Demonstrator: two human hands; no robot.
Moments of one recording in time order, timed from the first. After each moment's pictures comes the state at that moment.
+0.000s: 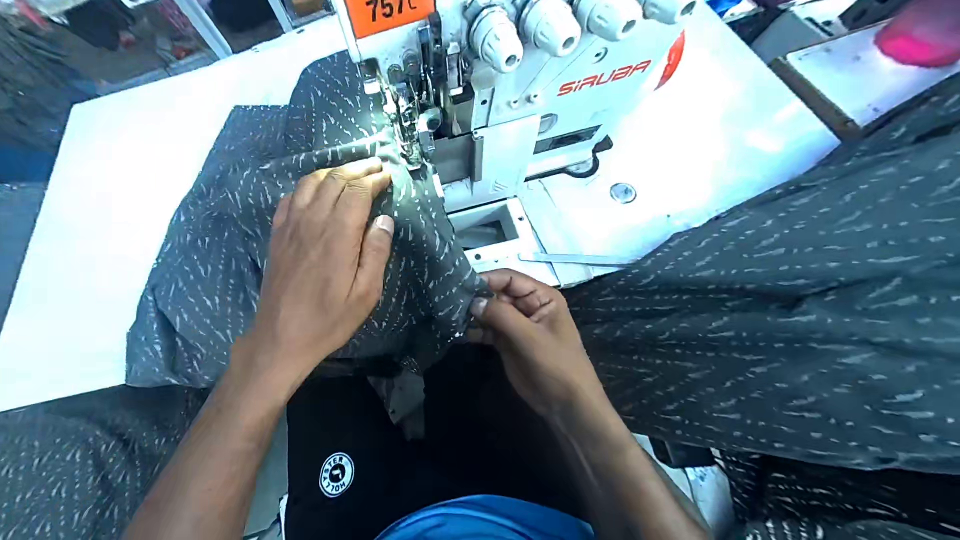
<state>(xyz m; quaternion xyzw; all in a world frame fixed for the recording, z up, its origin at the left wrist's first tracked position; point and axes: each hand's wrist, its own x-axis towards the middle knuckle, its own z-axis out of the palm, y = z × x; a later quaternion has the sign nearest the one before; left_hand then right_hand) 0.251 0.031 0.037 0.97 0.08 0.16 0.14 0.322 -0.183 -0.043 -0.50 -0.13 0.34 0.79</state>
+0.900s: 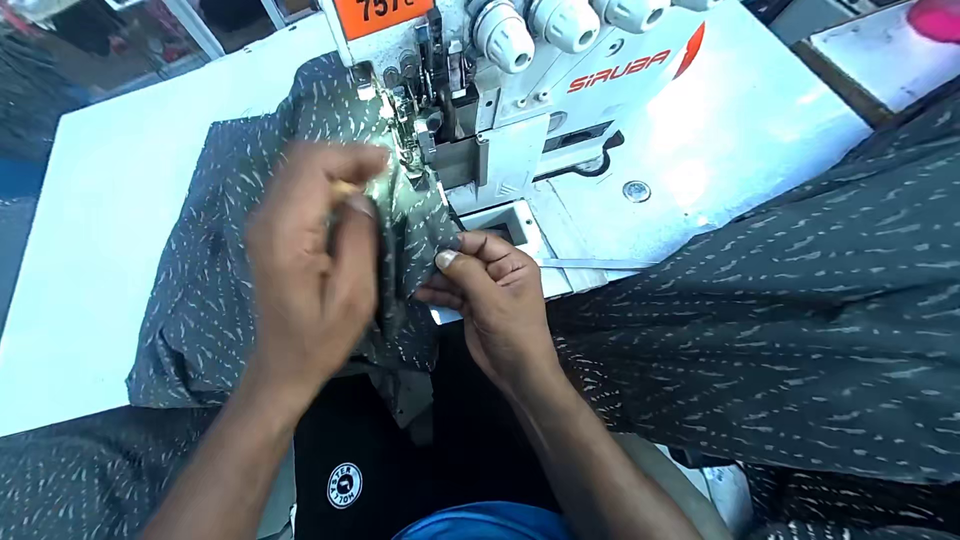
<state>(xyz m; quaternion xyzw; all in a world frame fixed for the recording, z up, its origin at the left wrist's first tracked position) 0.270 0.039 0.045 0.92 0.03 0.31 0.25 0.328 -0.123 -0.027 -0.44 -0.11 0.28 0.84</state>
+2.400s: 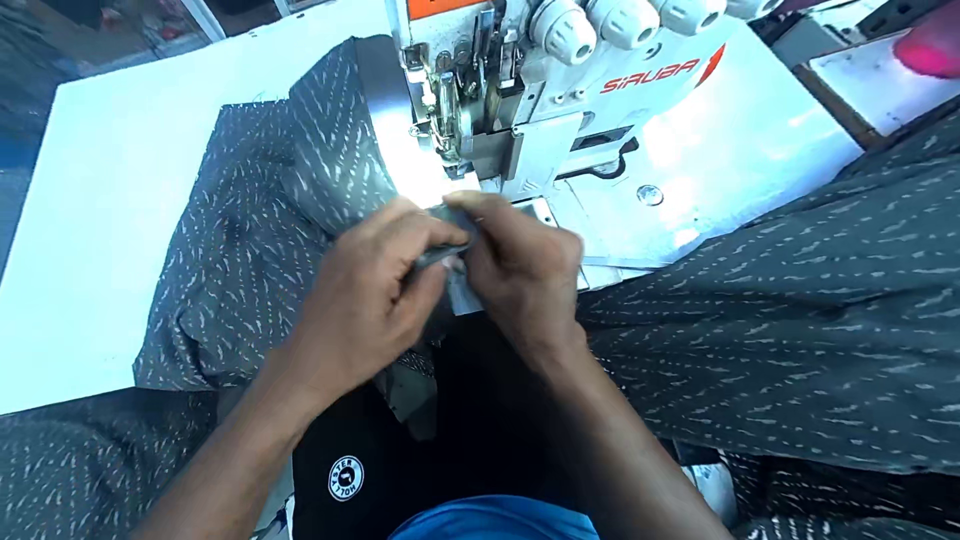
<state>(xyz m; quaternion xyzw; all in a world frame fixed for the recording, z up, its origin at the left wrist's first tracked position) 0.246 0.031 0.036 0.93 -0.01 0.19 0.30 0.356 -0.106 -0.018 -0.77 -0.41 -0.17 0.46</state>
